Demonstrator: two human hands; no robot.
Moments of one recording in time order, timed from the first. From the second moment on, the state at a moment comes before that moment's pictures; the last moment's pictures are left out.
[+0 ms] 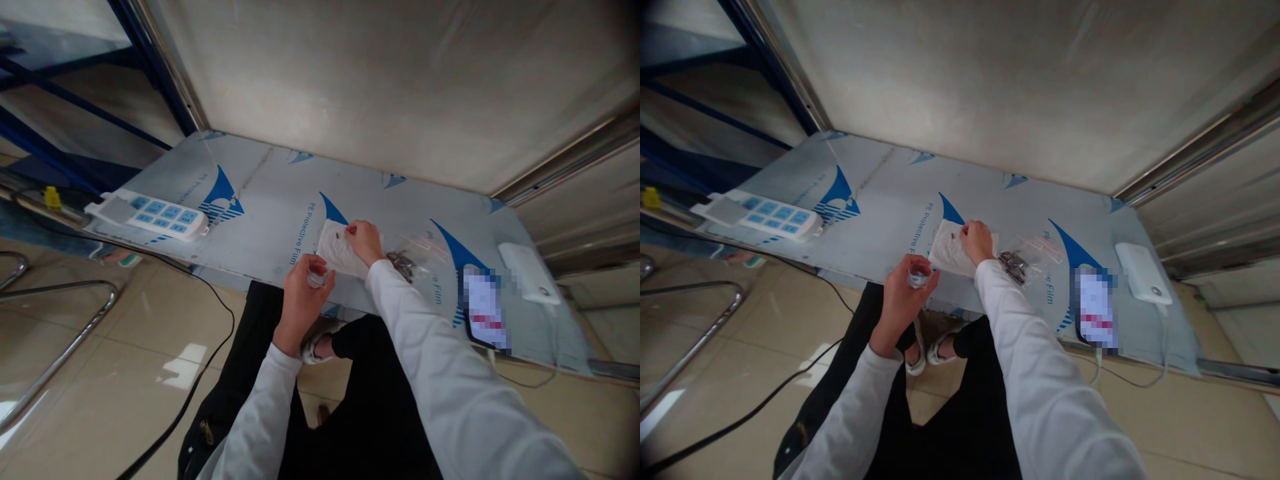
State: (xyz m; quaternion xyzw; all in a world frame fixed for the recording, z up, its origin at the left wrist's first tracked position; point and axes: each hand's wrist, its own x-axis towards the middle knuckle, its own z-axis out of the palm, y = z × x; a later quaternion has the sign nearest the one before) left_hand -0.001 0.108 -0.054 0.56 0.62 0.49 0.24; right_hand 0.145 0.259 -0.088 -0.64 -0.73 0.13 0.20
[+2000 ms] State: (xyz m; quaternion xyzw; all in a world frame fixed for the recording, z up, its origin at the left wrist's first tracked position) left_hand 0.018 0.092 -0.021 0.43 0.42 0.63 0.49; right_hand 0.169 0.091 0.016 -0.52 -0.59 0.41 0.46
